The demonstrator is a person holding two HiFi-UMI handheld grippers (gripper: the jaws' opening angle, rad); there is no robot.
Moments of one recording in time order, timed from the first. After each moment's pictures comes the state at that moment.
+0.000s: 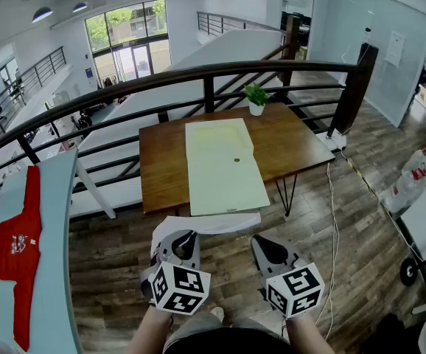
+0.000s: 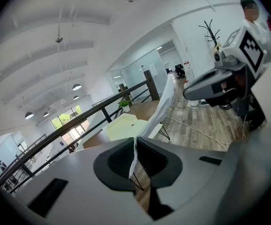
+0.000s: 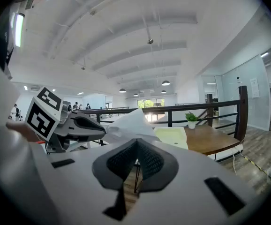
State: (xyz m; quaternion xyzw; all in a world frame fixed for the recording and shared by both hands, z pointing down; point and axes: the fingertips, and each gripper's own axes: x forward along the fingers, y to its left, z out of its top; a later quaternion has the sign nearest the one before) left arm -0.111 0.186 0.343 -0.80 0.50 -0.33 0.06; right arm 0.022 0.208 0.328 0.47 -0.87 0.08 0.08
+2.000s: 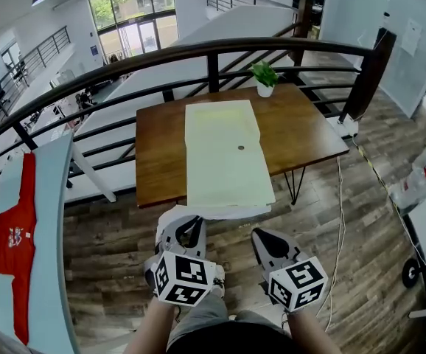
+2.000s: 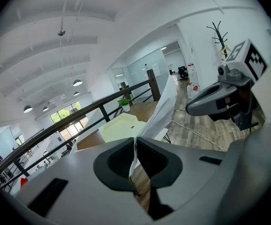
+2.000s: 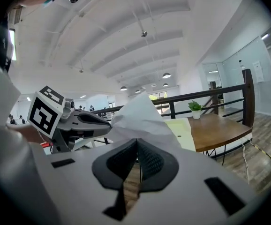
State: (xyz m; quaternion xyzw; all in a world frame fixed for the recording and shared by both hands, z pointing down) left arm -0.085 0.119 0.364 -0.80 0.51 -0.31 0.03; right arm 0.033 0.145 0.372 0.44 -0.88 0.13 0.08
